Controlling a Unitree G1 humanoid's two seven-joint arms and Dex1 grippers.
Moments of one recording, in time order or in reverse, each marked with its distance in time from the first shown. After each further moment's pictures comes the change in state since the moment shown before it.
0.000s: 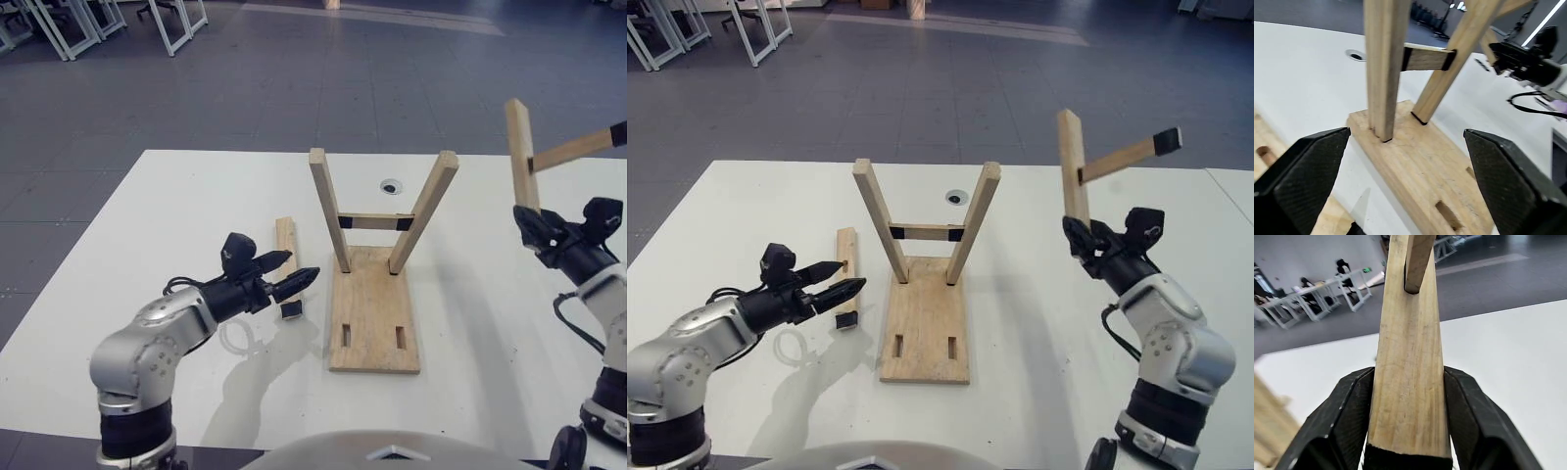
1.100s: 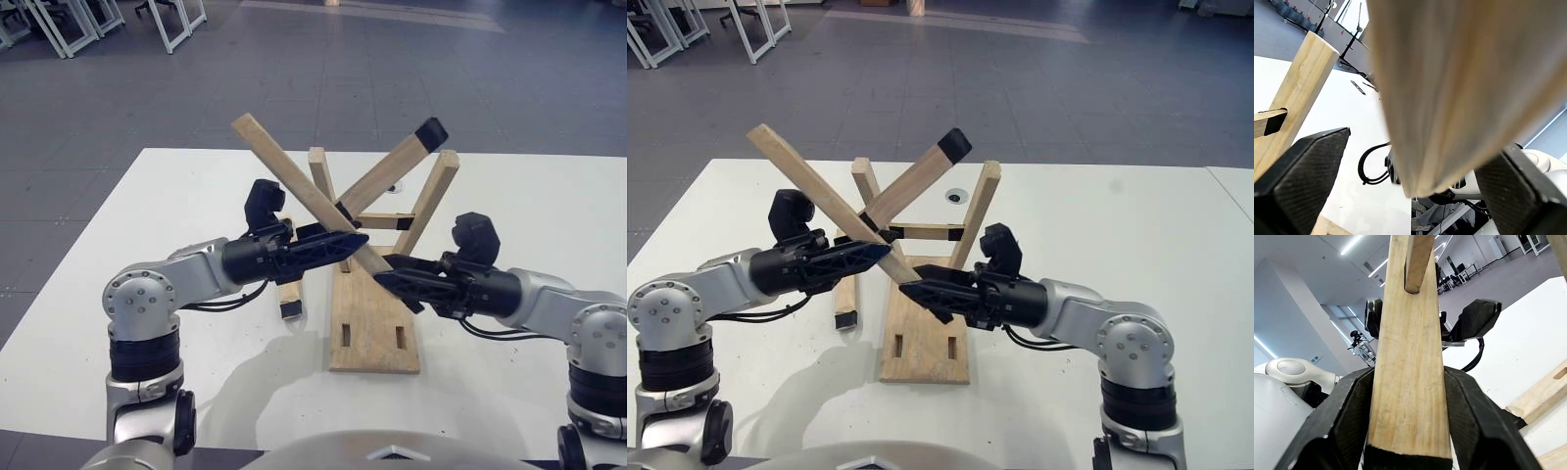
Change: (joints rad) left arm -0.312 0.016 -0.100 0.219 -0.706 0.094 0.175; right arm 0.011 -0.074 0.452 -0.236 0.719 0.214 0.134
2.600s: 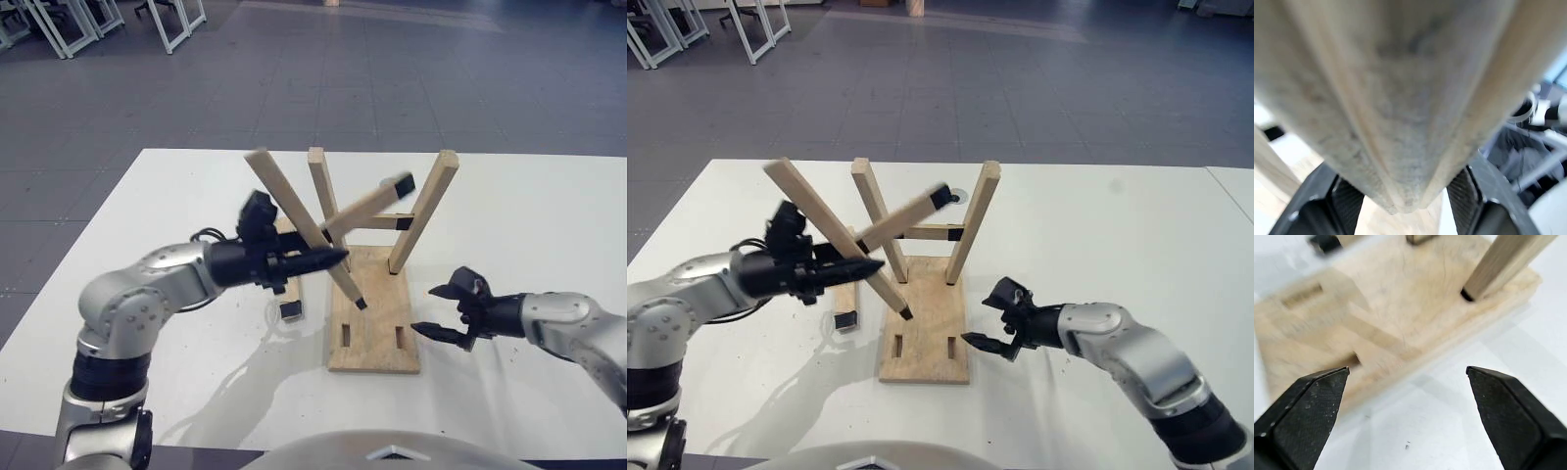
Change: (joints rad) left arm 0.138 0.226 -0.208 -0.162 0.485 -0.326 -0.243; right arm 0.148 -0.419 0.386 -0.070 -0.955 -0.310 0.014
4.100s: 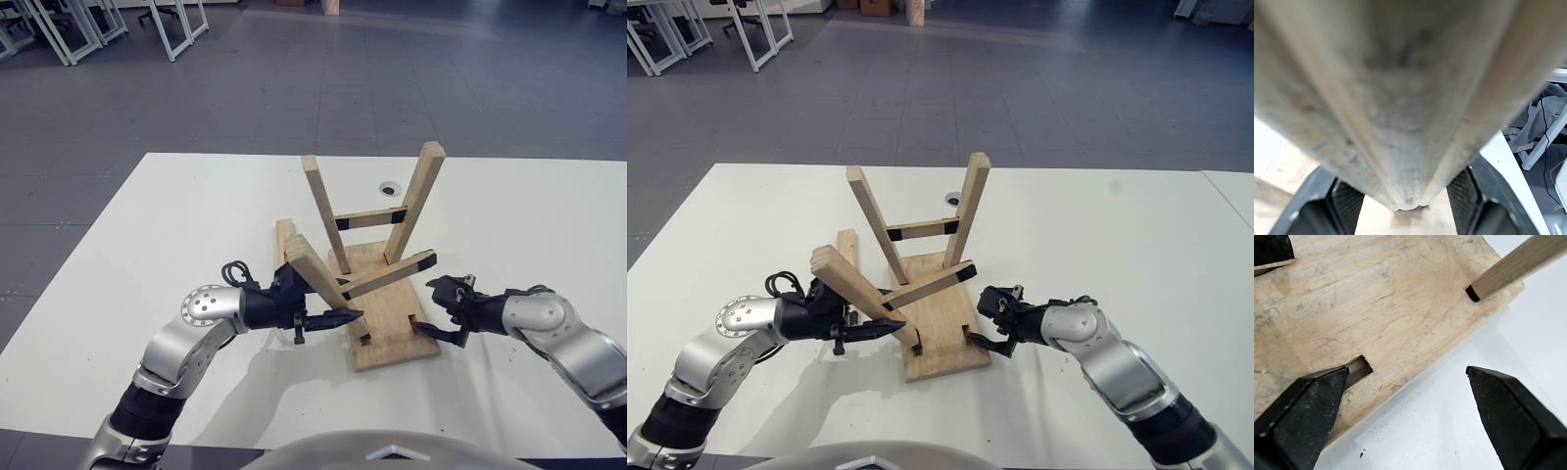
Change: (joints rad) left arm 0.170 -0.058 -0.196 0.095 0.417 -0.498 -0.234; right arm -0.019 0.062 0.056 0.073 -0.317 -0.145 0.073
